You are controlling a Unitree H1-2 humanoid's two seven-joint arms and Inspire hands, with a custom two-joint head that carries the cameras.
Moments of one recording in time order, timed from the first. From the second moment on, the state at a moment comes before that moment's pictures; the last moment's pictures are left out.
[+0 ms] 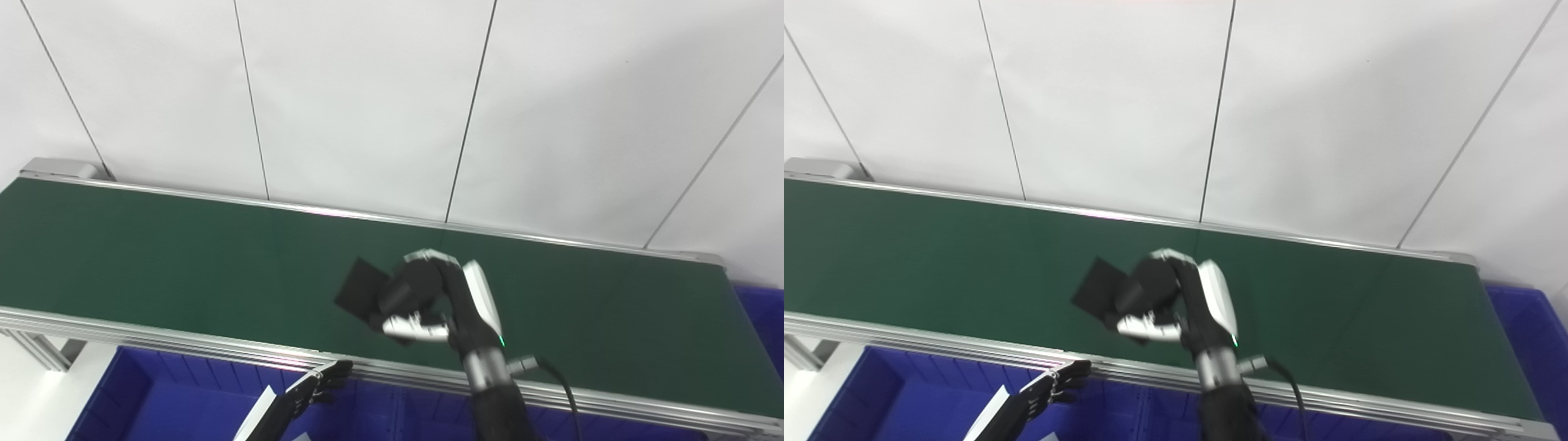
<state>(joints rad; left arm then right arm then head) 0.27 0.17 -0.20 -0.07 0.19 -0.26 -0.17 -0.08 0.06 0.28 -0.07 -0.47 0.11 -0.06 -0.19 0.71</state>
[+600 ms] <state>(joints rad) 0.29 0.21 -0.15 -0.17 0.09 -0.17 -0.21 0.20 -0.04 0.27 -0.31 -0.52 0.27 0.04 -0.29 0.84</state>
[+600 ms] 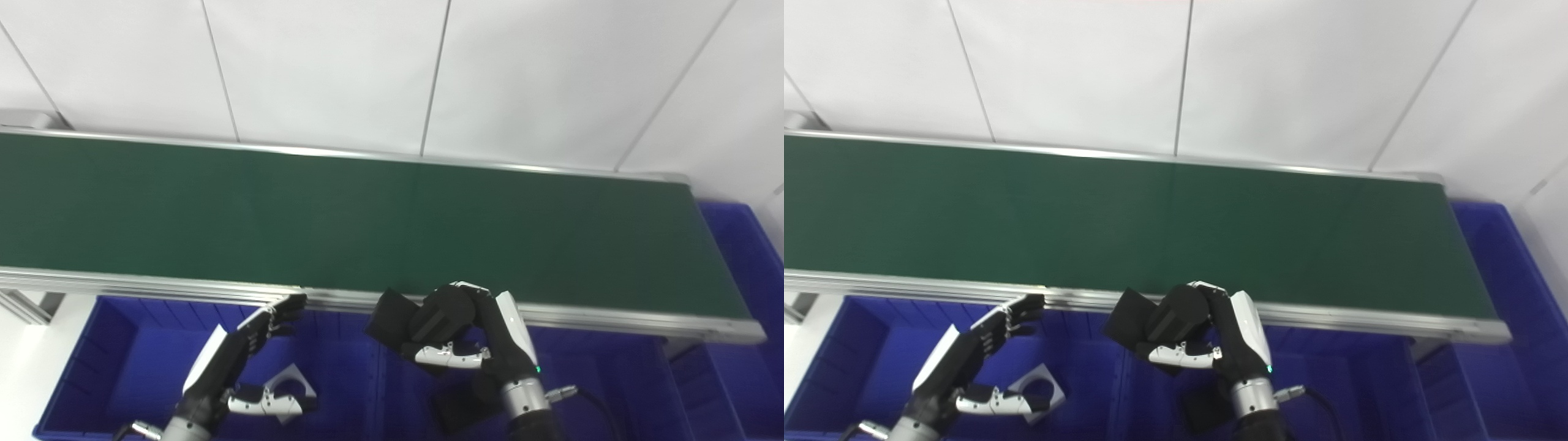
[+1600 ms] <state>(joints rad) 0.29 0.22 -0.14 -0.25 0.04 -0.08 -0.23 0.18 -0.01 0.23 -0.32 -1.13 0.48 0.54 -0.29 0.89</state>
